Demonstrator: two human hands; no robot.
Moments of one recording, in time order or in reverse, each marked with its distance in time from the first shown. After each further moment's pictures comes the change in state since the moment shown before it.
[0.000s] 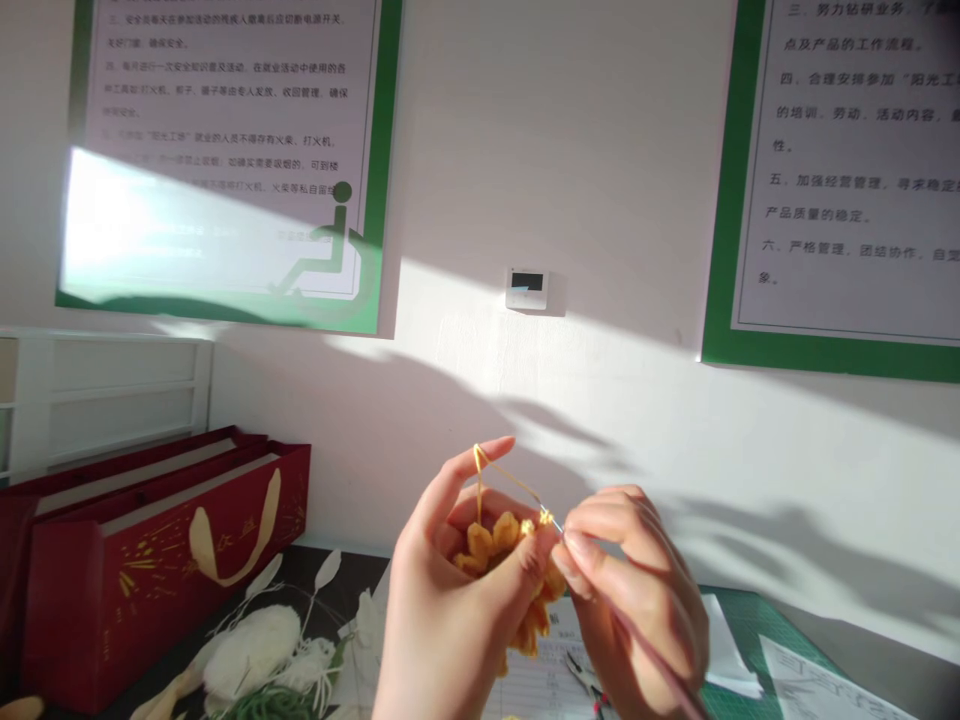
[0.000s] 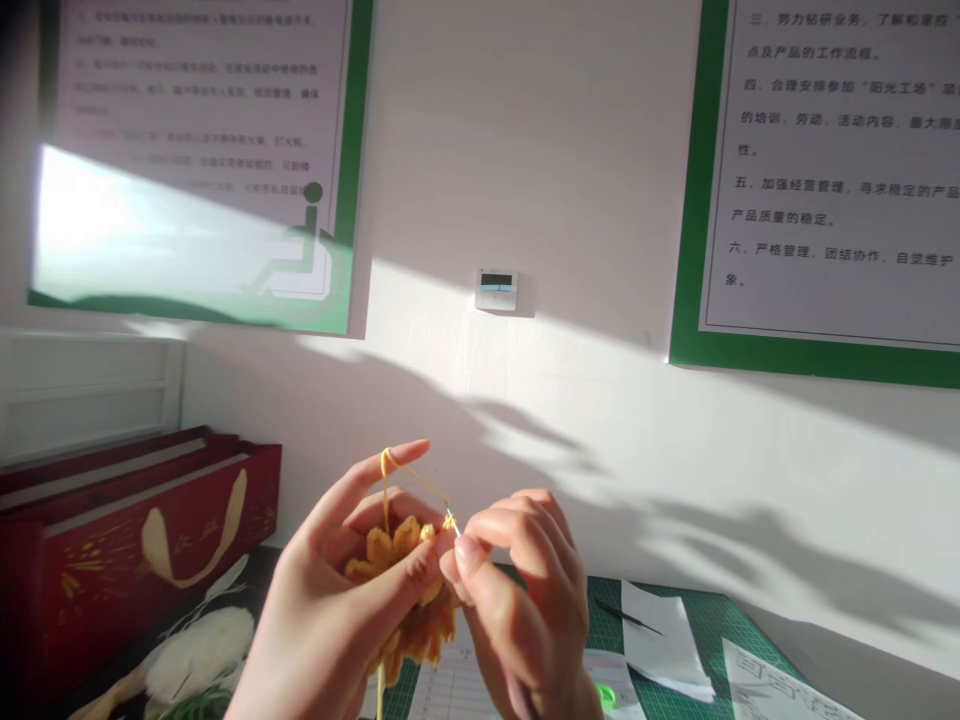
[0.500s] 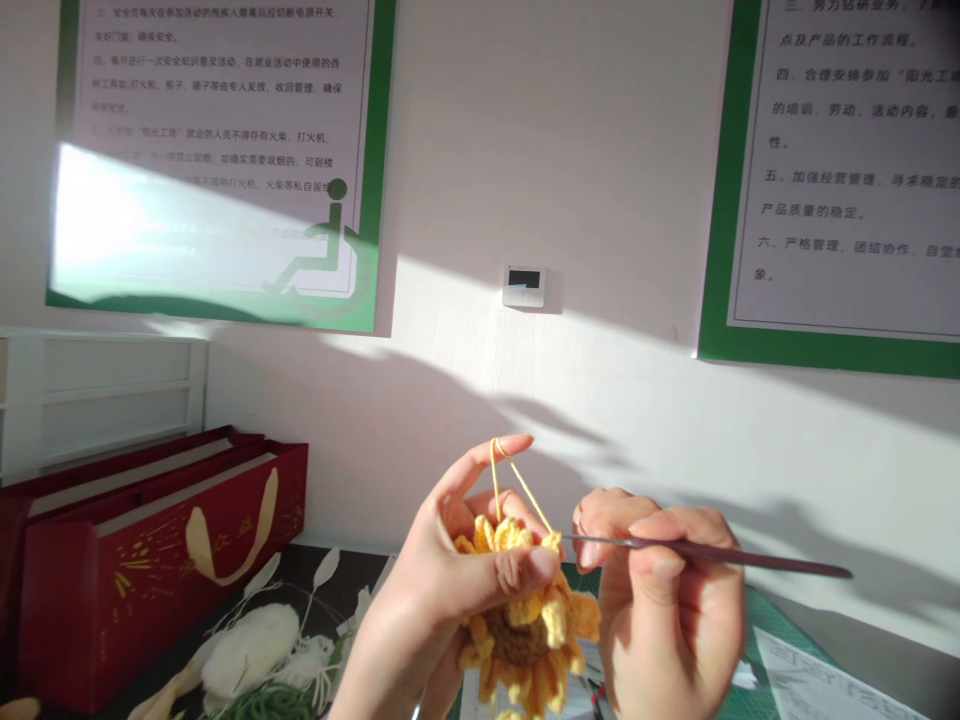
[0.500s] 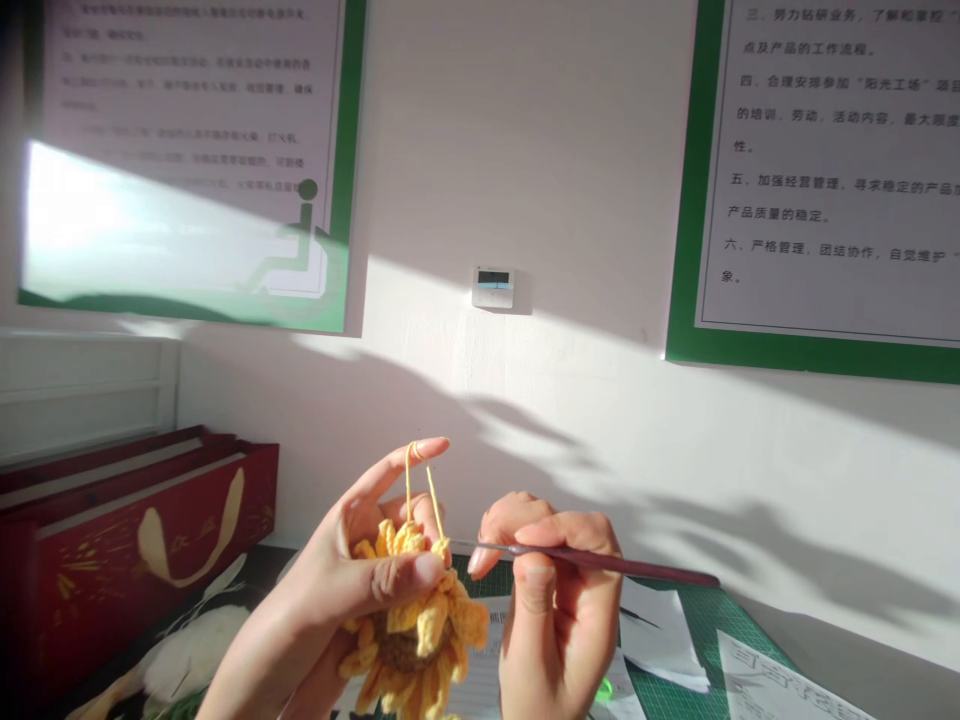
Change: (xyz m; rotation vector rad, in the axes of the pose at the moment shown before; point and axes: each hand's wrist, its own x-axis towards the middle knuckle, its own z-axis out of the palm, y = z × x) left_hand 0.018 0.001 -0.018 -0.114 -0.334 -0.191; right_hand -0.005 -0.012 0.013 0.520 0.359 0.377
